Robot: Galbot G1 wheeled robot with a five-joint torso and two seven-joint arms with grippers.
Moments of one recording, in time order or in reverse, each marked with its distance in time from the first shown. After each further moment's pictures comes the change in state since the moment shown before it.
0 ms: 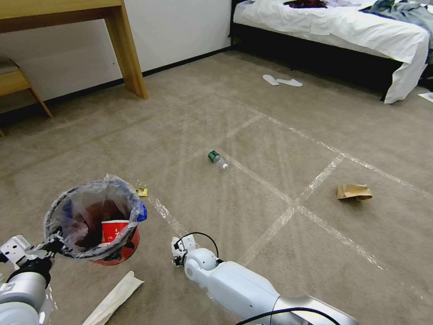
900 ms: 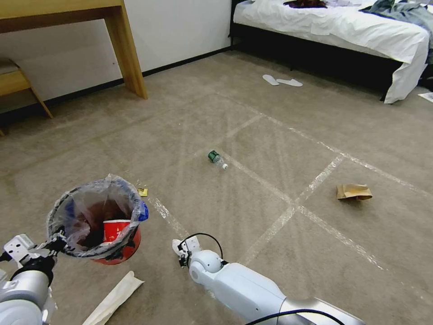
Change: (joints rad) left arm -0.008 0.002 0.009 0.009 0.005 0.000 0.000; right arm -0.010 -0.040 -0.011 0.041 -0.030 0.008 -0.010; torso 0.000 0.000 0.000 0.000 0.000
